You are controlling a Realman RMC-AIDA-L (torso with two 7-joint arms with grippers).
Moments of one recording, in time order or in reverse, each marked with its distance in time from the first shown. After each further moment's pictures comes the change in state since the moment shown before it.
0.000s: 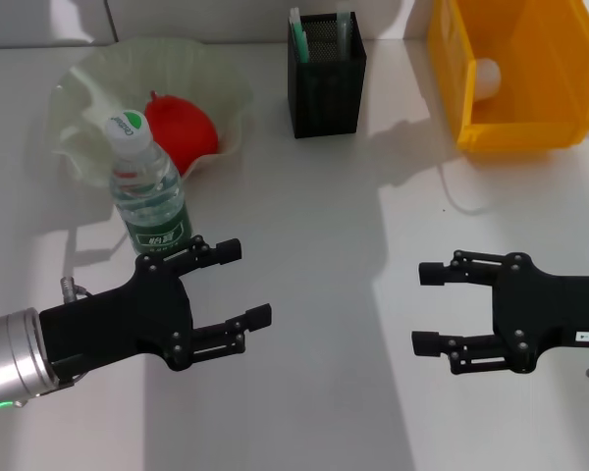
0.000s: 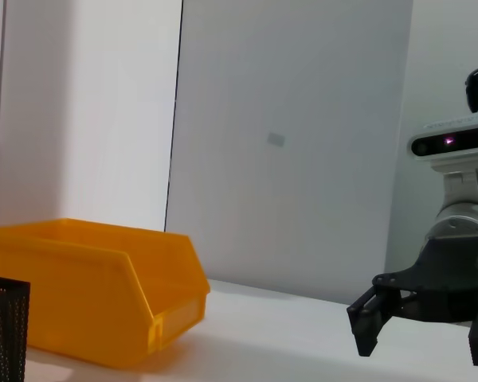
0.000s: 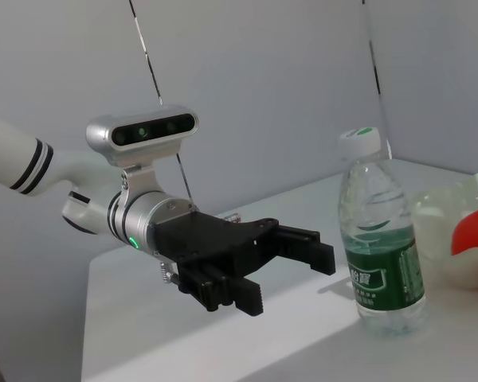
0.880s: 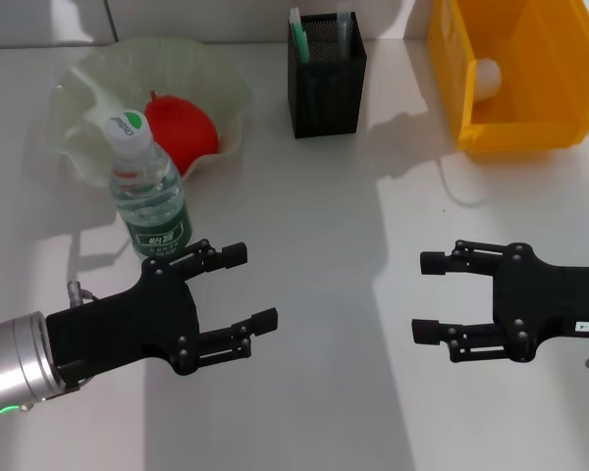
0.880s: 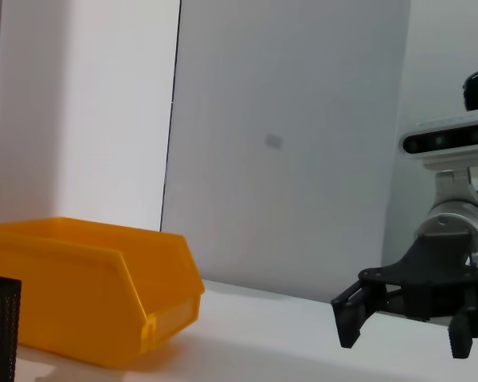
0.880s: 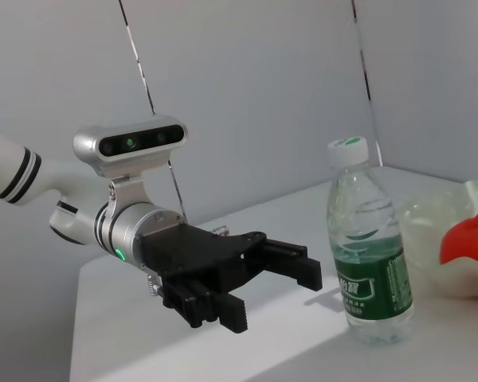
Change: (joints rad) left arm 0.002 -0.009 0.006 -0.003 0.000 -0.001 0.000; right arm 0.010 0.000 0.015 0.003 0.004 0.007 0.000
